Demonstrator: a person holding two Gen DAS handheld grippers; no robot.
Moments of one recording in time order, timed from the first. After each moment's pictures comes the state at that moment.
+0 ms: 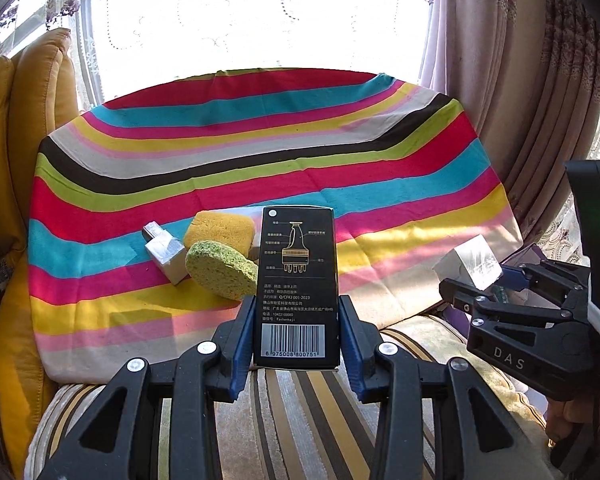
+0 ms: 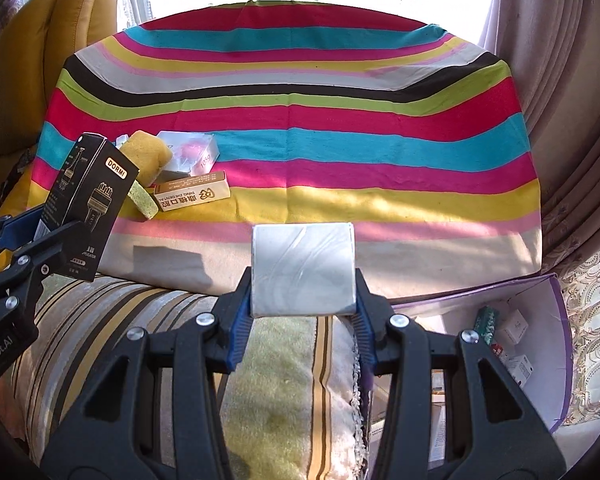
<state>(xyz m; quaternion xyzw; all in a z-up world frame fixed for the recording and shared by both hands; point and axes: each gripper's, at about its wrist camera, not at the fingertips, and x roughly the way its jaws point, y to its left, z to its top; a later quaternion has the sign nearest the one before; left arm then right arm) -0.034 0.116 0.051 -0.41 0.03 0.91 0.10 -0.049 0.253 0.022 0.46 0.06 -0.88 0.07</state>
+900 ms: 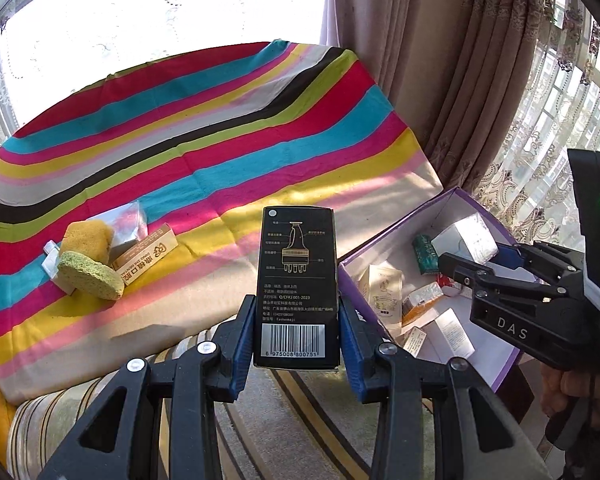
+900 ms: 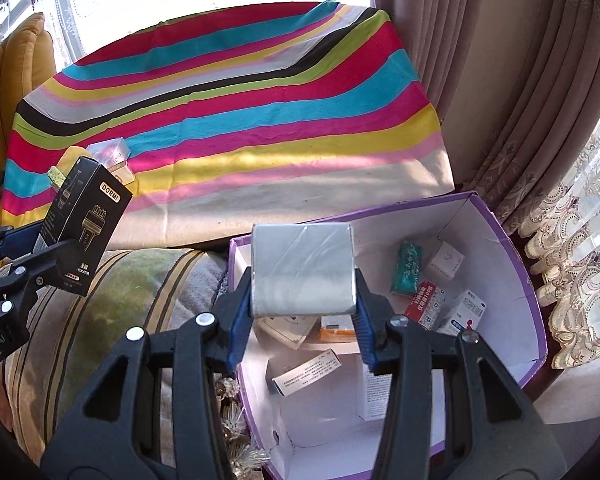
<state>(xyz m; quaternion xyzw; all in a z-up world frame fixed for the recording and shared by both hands) -0.012 0.221 0.041 -0.45 0.07 0.86 0.23 0.008 0.372 0.020 0.46 0.00 -0.89 -0.03</state>
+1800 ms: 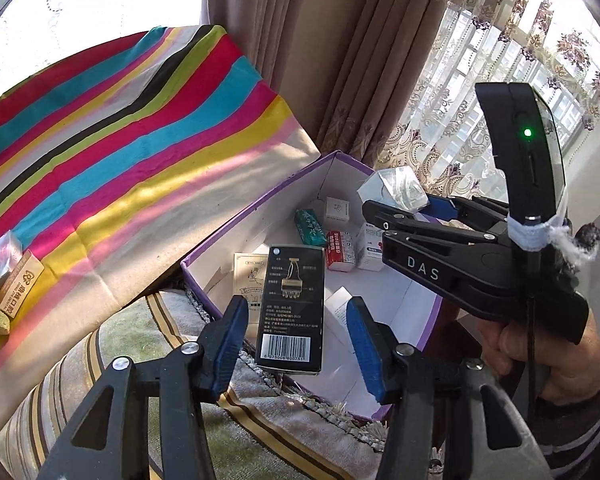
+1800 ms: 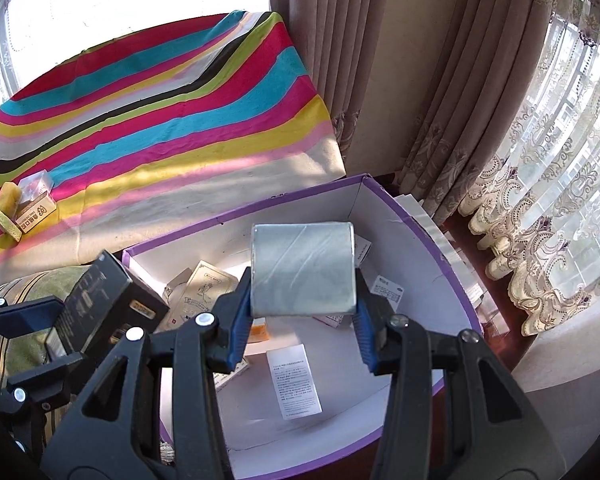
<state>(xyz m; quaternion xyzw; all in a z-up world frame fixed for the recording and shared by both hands) 0.012 0.301 0.031 -0.46 0.08 0.80 0.38 0.025 0.440 0.024 0.44 -0.01 -0.88 -0.15</state>
